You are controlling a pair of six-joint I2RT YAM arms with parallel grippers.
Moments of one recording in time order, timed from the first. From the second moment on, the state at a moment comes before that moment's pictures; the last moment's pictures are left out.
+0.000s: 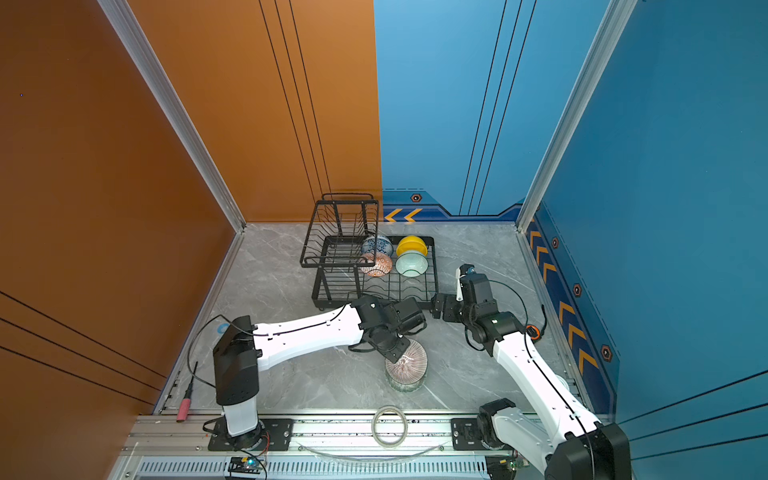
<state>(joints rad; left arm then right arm) -1.12 1.86 1.60 -1.05 -0.12 -0.42 0.28 1.03 0.76 -0.51 -0.01 0.34</state>
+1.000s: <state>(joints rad) -0.98 1.52 1.41 -0.78 -0.33 -0.44 0.51 0.92 0.92 -0.60 -0.29 0.34</state>
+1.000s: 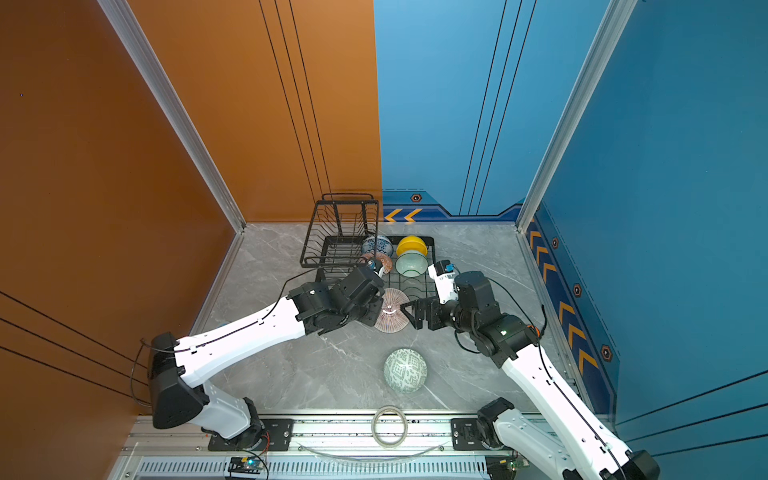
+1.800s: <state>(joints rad) -0.94 1.41 1.26 -0.50 -0.32 -0.41 0.63 1.12 0.98 -0.53 -0.03 0.51</state>
